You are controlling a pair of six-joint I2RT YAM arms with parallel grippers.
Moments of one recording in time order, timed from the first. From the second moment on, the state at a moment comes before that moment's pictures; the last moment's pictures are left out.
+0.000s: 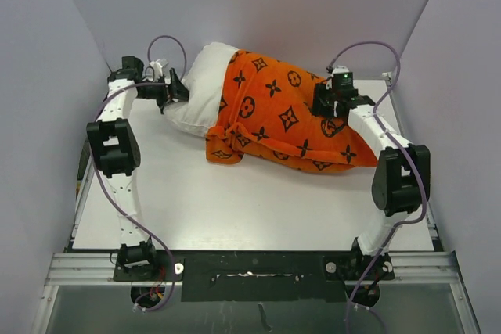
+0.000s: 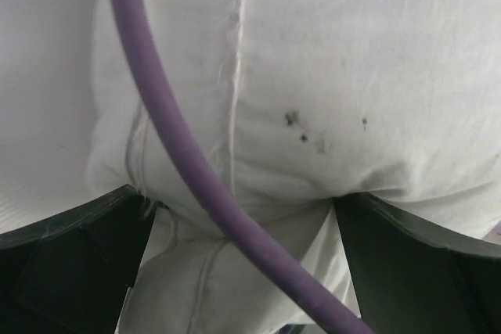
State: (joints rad) left arm 0.13 2.36 2.15 -0.94 0.95 -0.16; right arm 0.16 1.77 1.47 -0.43 0.03 0.17
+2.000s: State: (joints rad) left arm -0.53 1.41 1.88 -1.12 0.72 0.60; right arm 1.07 1.27 0.69 0.35 0.20 0.04
